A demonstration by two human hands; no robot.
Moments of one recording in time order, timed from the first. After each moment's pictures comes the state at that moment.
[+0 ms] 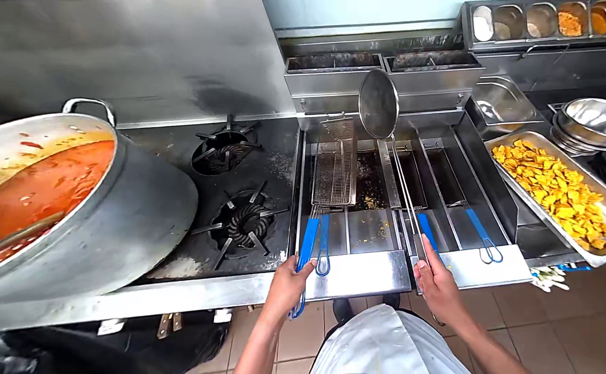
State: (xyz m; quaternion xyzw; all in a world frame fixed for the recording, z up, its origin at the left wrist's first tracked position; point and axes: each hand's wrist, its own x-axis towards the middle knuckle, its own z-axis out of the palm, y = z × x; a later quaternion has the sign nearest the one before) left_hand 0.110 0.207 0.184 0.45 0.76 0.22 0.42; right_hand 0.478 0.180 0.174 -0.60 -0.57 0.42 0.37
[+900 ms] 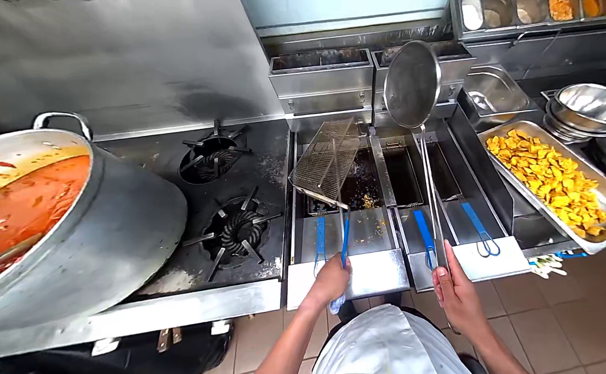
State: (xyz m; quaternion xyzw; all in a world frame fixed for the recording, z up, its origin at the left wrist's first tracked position) left_hand 0.202 0.246 0.150 0.55 0.66 0.00 0.51; right_hand 0.511 0.155 0.172 -0.60 -0.53 0.40 0.44
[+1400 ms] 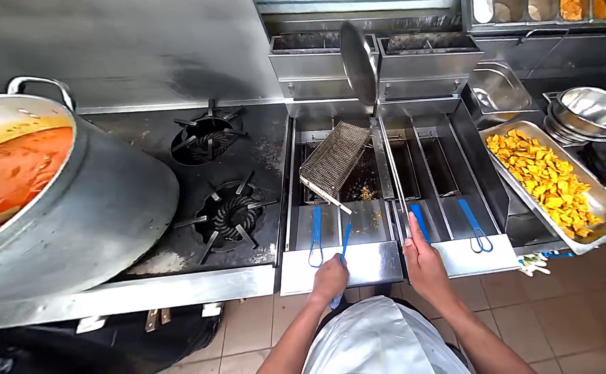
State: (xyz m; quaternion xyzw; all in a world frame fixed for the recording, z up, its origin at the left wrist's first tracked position) left_hand 0.216 0.220 0.100 0.56 0.70 -0.09 0.43; right_hand 0.464 0.206 0.189 -0.65 -0.64 0.28 0.29
